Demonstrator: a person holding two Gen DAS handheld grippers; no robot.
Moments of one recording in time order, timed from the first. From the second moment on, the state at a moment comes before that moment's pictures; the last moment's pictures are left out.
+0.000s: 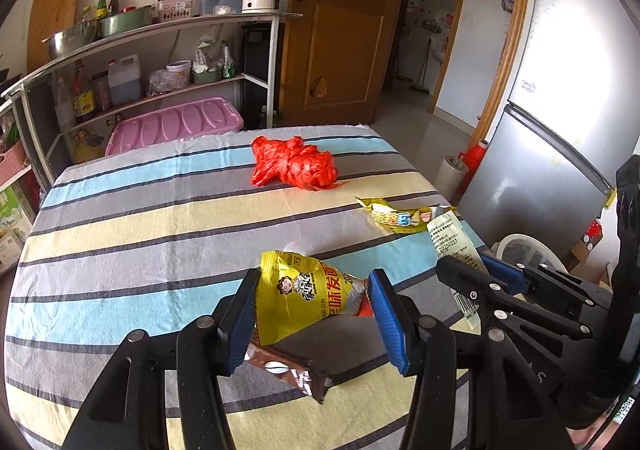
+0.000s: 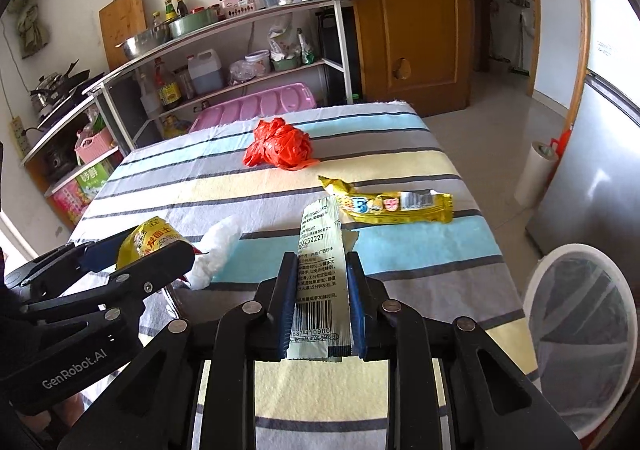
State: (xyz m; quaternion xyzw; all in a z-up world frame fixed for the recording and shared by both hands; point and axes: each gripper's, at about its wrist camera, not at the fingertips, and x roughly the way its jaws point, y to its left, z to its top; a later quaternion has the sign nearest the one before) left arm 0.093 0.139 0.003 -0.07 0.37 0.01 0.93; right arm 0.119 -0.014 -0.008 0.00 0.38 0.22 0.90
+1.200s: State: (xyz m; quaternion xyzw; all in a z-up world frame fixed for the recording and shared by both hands) left arm 0.156 -0.130 -0.015 0.05 0.39 -0.20 0.90; right arm 0.115 -0.280 -0.023 0.08 0.40 -0.01 0.92
